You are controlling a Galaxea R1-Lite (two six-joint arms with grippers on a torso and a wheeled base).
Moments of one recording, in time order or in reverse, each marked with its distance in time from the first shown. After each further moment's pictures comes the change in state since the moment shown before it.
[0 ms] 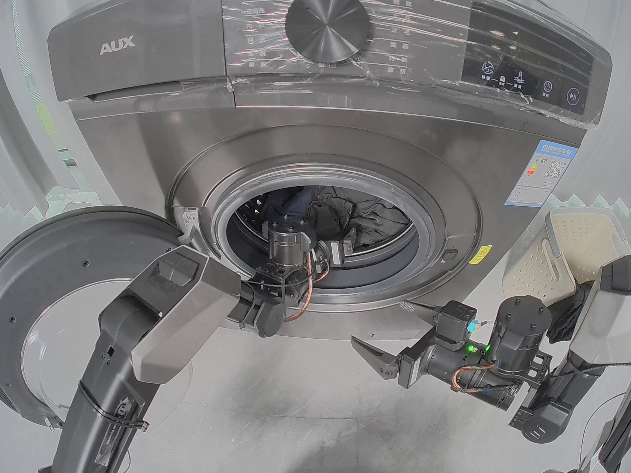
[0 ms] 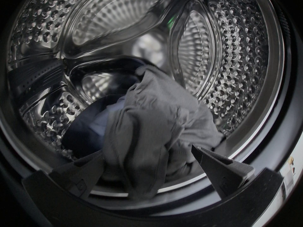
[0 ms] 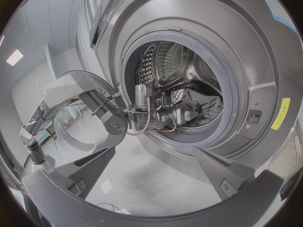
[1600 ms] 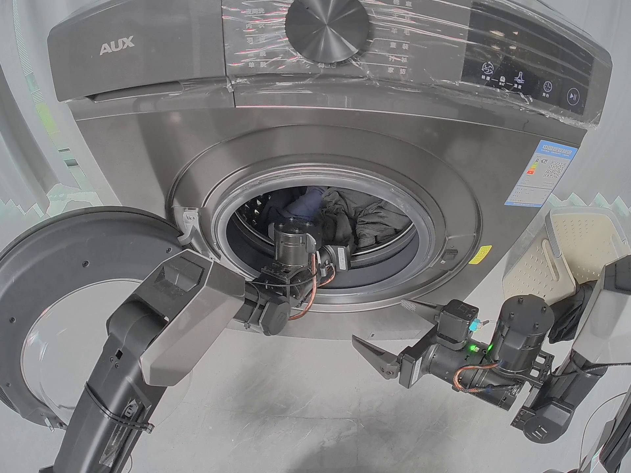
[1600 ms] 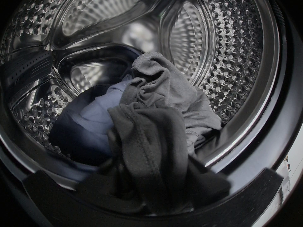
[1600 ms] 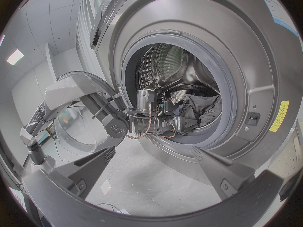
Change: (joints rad) left arm 0.001 0.033 -0.063 0.067 -0.076 0.002; right arm 0.001 -0.011 0.003 0.000 -0.001 -0.004
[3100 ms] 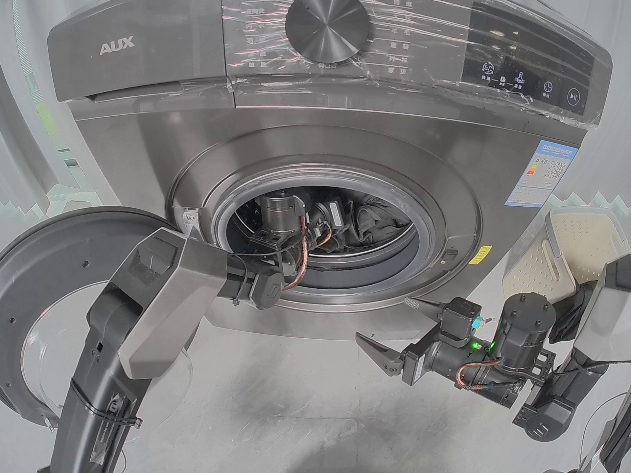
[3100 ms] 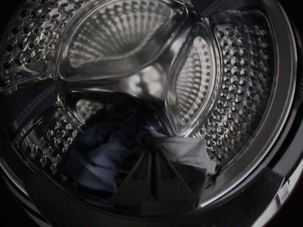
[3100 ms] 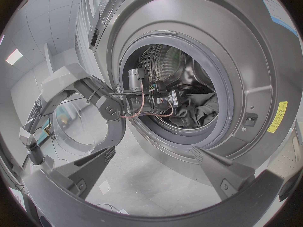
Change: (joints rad) left arm 0.013 -0.085 -0.064 -0.018 0.049 -0.072; right arm -0.014 -0.003 0.002 0.000 0.001 -0.001
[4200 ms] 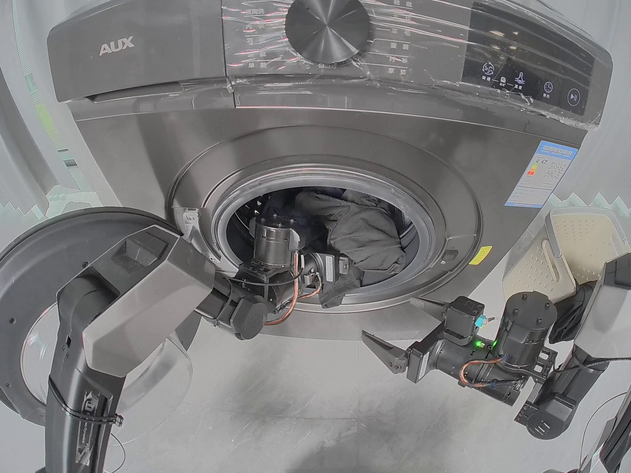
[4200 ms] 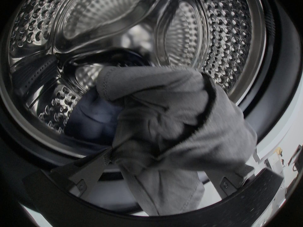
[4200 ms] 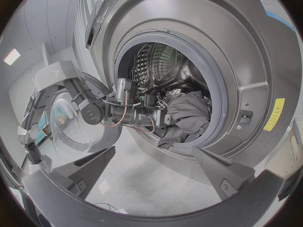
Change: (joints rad) left arm -0.012 -0.131 0.391 0.040 -0.104 0.089; right arm -0.024 0.003 0.010 0.000 0.002 0.000
